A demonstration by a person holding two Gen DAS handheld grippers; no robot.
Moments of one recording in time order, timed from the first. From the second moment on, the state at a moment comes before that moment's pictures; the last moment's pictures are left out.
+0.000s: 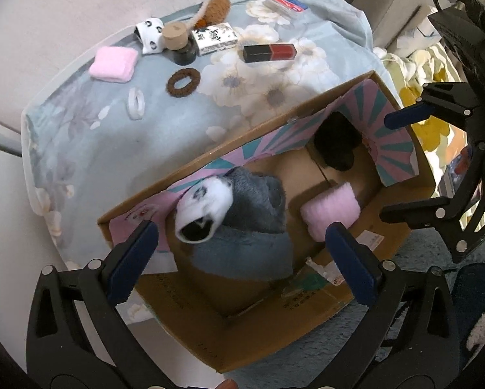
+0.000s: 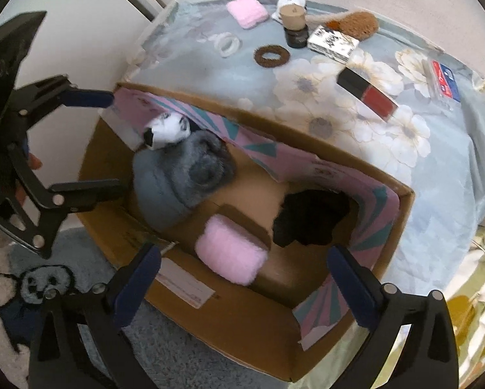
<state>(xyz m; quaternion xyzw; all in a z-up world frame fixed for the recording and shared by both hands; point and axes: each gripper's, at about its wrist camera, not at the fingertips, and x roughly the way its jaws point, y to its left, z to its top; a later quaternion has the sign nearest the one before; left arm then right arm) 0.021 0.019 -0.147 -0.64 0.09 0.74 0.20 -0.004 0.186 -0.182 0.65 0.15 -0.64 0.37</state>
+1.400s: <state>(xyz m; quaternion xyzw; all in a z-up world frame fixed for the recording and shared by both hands) -0.071 -0.051 -0.099 -0.59 0.00 0.80 0.10 -0.102 0.285 -0.104 0.57 0.09 -0.78 0.24</state>
